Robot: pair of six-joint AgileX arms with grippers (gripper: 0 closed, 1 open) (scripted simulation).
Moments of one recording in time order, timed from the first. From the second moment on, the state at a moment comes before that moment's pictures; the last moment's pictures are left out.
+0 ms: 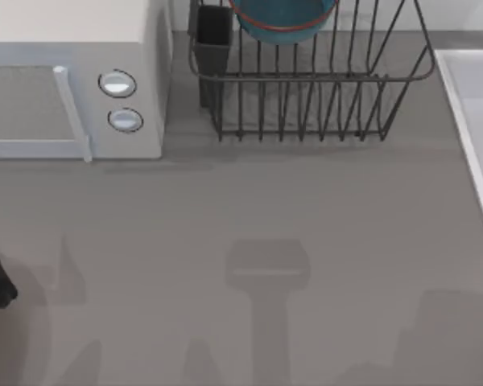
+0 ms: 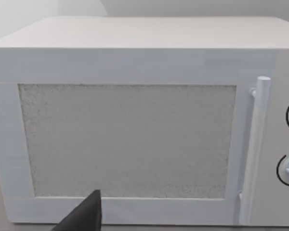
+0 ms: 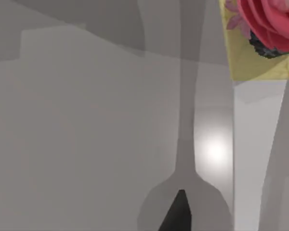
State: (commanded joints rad) left arm 0.00 0.00 0.00 0.00 0.00 0.00; right arm -0.32 1.47 0.87 -0.98 0.02 -1.85
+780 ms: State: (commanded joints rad) left arm 0.00 0.00 0.00 0.00 0.00 0.00; right arm -0.31 1.46 1.04 -1.16 0.02 -1.85
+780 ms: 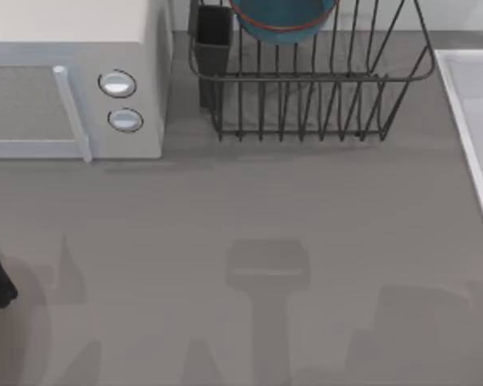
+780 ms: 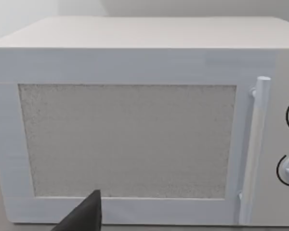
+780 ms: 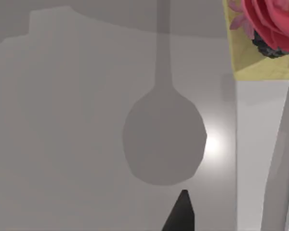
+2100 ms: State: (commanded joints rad) left arm 0.00 0.00 0.00 0.00 0.00 0.00; right arm -0.14 2.64 2.69 -1.61 0.03 -1.65
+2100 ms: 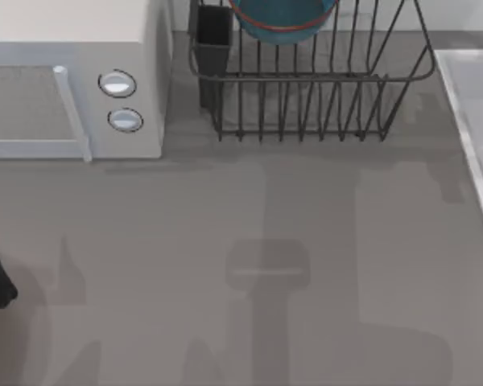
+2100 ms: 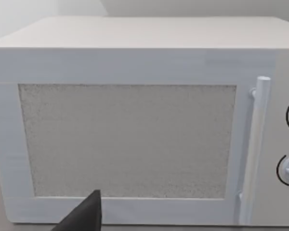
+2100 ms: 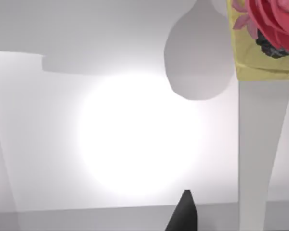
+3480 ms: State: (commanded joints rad) left arm 0.00 0.00 0.00 0.00 0.00 0.00; right arm -0.14 2.57 2.37 -1.36 0.03 -1.65
